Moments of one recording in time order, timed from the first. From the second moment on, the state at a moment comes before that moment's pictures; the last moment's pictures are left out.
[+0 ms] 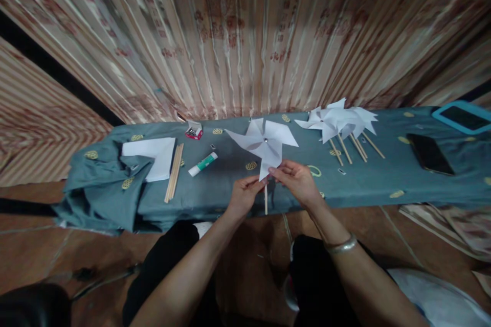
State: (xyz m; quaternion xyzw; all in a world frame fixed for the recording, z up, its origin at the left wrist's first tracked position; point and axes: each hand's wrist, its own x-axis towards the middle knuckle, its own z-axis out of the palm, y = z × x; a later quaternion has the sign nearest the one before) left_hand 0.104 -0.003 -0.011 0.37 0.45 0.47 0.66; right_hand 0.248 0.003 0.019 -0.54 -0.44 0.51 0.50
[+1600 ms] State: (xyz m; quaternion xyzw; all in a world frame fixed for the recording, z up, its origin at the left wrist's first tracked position) left_hand 0.097 -0.002 -0.010 0.37 0.46 0.49 0.64; right_hand 0.254 0.001 0.025 -0.55 -0.41 0.52 0.50
